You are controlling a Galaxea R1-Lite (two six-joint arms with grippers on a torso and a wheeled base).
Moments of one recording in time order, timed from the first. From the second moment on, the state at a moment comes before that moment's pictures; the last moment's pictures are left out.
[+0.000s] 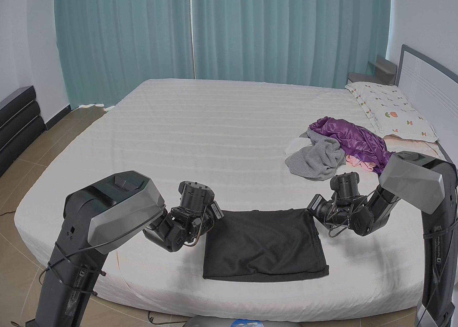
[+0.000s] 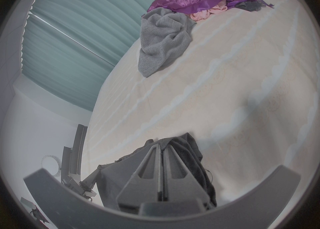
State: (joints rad) left arm -0.47 2.60 -1.32 -0.70 0.17 -0.76; right arm 0.25 2.45 -1.01 -0.76 0.08 0.88
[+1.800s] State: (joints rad) left arm -0.36 2.44 -1.13 -0.69 0.08 -0.93; right arm 0.21 2.34 -0.62 -1.12 0.24 0.76
